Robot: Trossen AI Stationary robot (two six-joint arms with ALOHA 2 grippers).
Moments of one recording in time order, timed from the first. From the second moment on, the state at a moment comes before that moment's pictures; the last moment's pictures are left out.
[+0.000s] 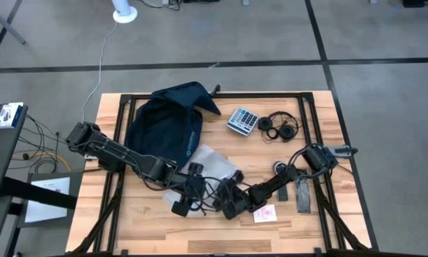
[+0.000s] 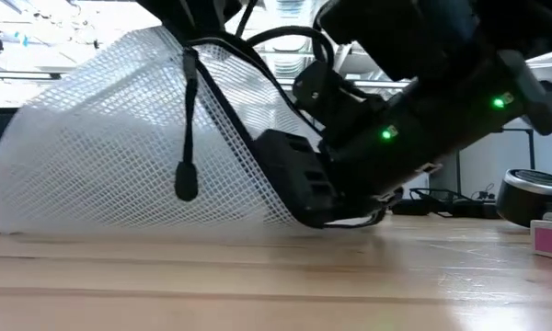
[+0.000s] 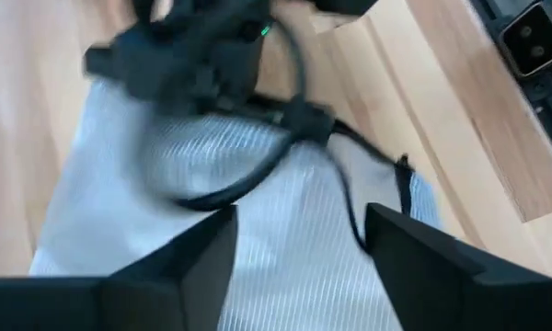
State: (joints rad) left arm -0.39 1.61 1.30 -0.68 -0.13 0.00; right arm 0.48 2.19 1.16 0.08 0.90 0.83
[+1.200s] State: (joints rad) left arm -0.36 1.43 0.76 -0.30 -0.17 -0.27; right arm 0.53 2.10 1.17 0.03 0.88 0.67
